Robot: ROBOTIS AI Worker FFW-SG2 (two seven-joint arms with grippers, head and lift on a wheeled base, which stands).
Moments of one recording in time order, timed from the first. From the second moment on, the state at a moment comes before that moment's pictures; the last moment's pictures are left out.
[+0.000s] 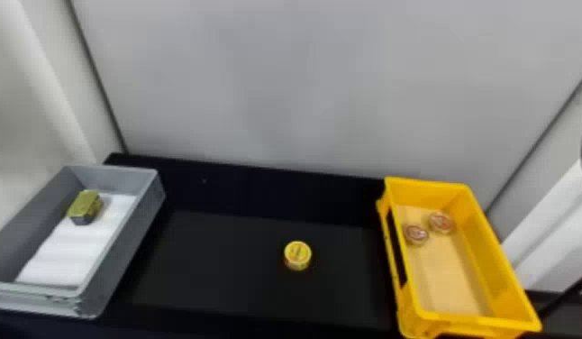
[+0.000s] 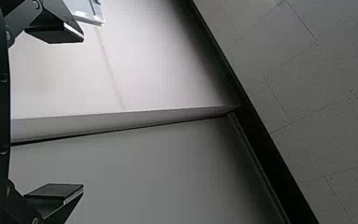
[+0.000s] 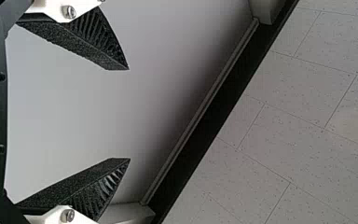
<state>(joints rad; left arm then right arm) -0.18 0.24 0.38 -2.33 0.08 0.14 0.06 -0.48 -0.37 0.08 -2.37 0.38 0.31 -0.19</state>
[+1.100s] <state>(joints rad) -0.19 0.24 0.37 -2.32 0.08 0.15 0.07 -0.70 -0.30 -0.03 -2.15 -0.04 1.29 0.16</state>
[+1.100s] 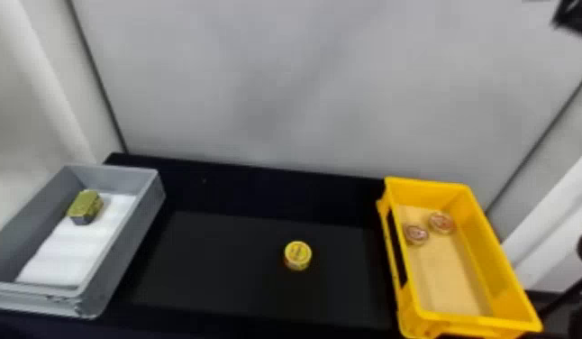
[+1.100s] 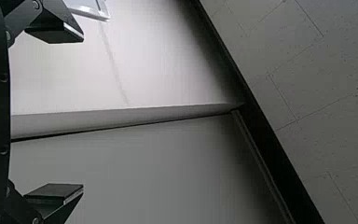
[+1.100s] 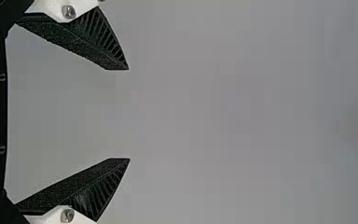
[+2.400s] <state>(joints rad) -0.19 0.20 0.32 -2.25 0.09 0.06 0.06 -0.56 -0.11 0.29 -0.99 0.33 0.73 0.85</state>
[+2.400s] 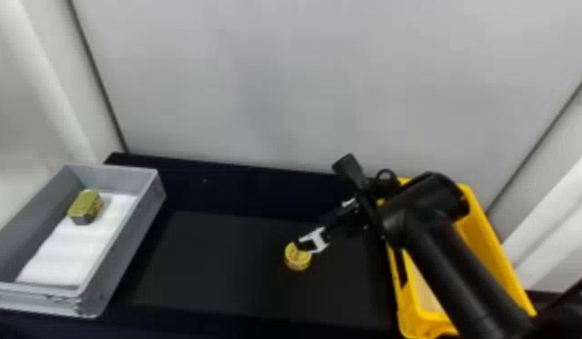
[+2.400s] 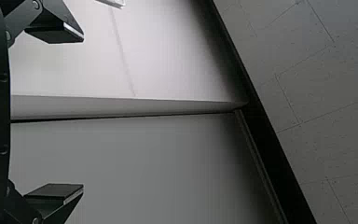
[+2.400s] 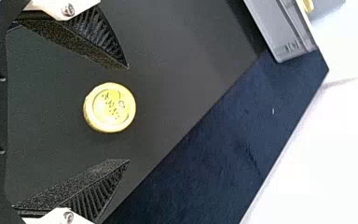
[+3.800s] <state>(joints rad) -0.17 0.19 0.33 -2.22 0.10 -0.02 0.04 -0.46 -0.09 0.31 -0.89 0.40 0.47 0.75</state>
